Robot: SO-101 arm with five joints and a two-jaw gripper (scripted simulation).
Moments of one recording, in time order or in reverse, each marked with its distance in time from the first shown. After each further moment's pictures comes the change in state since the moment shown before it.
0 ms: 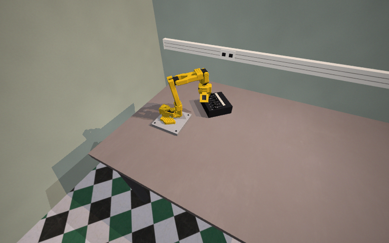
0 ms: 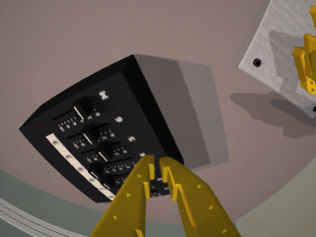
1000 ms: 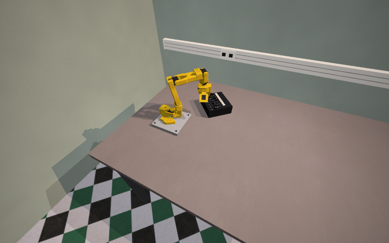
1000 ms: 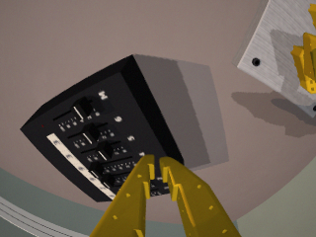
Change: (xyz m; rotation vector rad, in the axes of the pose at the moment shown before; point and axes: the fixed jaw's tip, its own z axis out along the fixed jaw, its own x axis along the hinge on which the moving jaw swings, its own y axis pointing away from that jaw) arm -0.001 -0.001 -0.001 -0.006 0.002 0.008
